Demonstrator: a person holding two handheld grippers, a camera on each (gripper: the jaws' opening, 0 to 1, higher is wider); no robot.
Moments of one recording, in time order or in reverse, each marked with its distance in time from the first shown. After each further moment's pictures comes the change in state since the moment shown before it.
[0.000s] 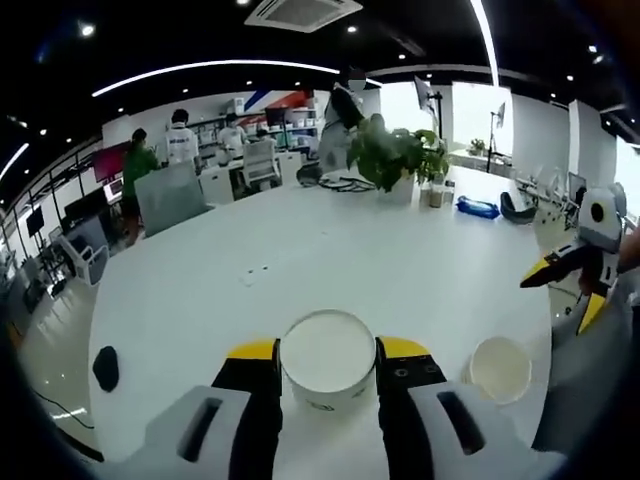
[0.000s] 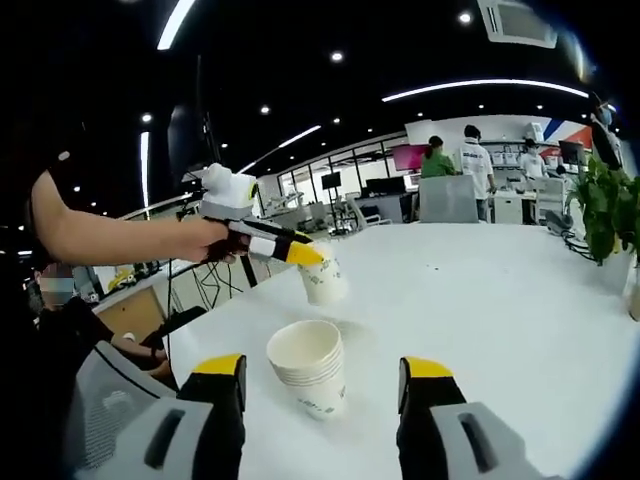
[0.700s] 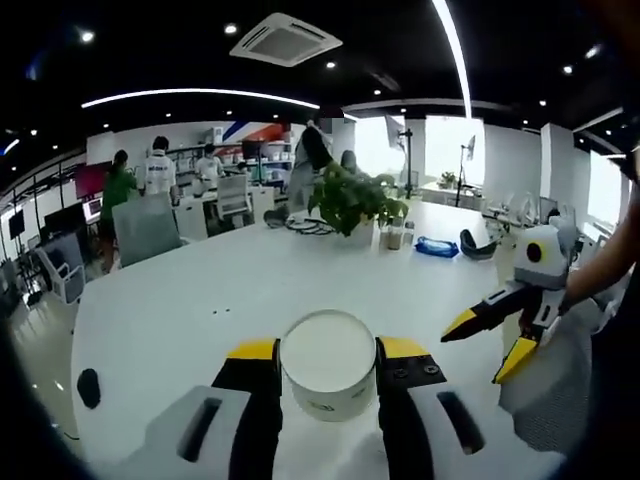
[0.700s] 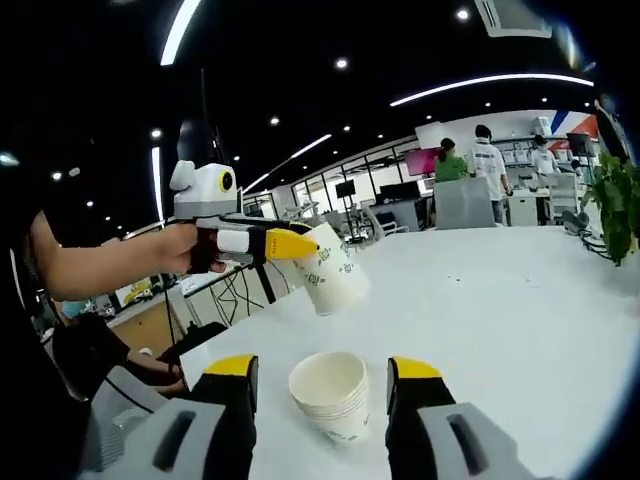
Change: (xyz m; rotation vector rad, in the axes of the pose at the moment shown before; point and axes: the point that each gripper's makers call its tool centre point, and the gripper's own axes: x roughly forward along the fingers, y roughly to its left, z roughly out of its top) left arm -0.039 -0.069 0.053 -0.005 -0.153 -0.151; right arm 0.015 0.016 0.024 0.032 -0.038 0.079
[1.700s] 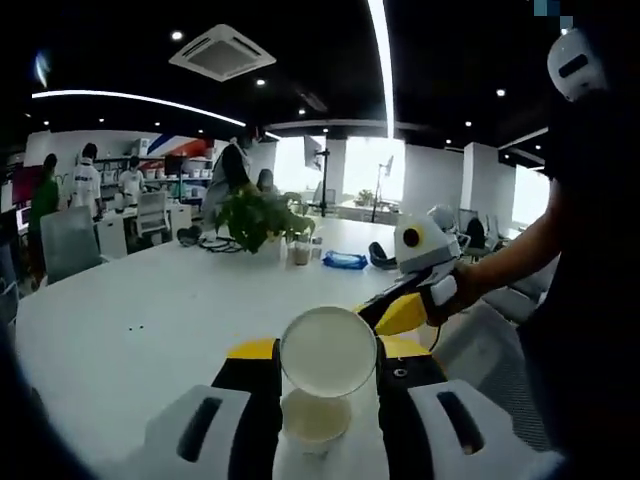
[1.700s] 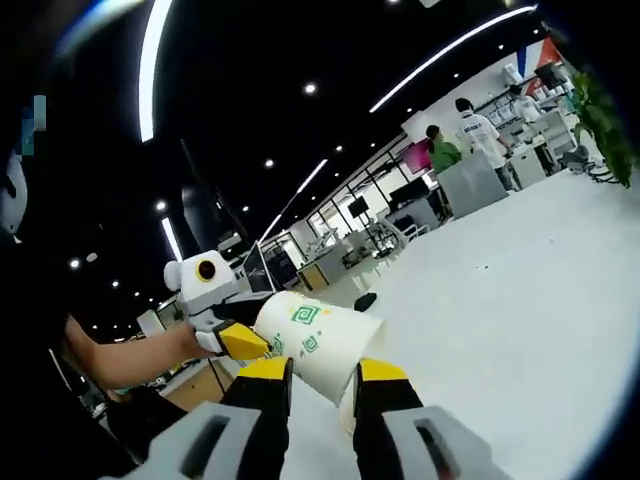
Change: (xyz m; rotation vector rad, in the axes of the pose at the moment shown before) left arm -0.018 -0.083 -0.012 0.017 -0.044 -0.357; right arm -0.012 0.012 0.038 0.286 -0.134 0.154
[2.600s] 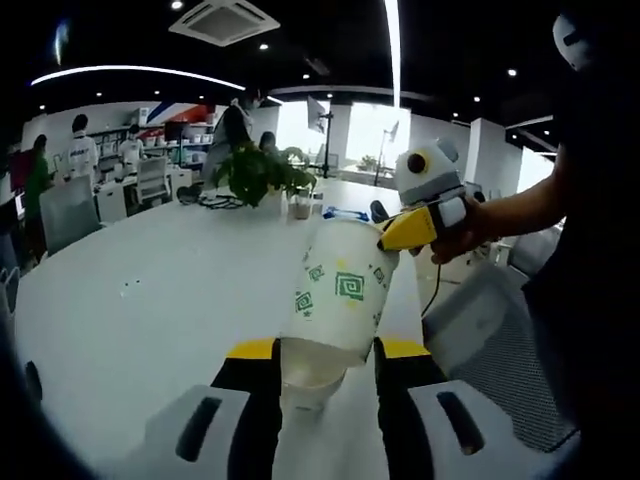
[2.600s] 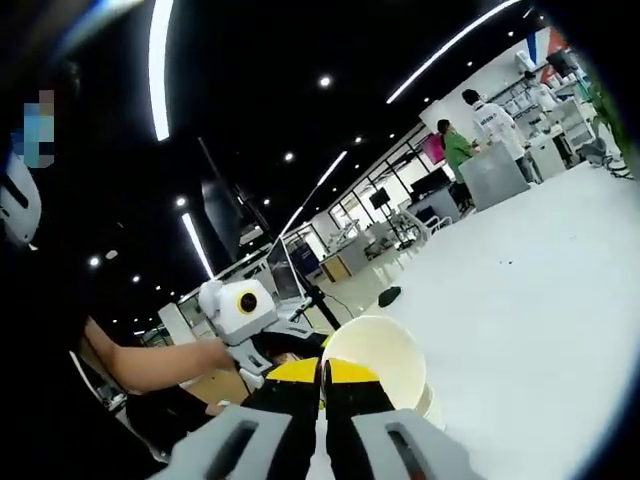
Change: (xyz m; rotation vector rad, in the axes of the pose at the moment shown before) left arm 0.000 -0.002 -0.059 -0.015 0.177 0.036; right arm 0.007 0.019 0.000 -0.024 0.060 0.089
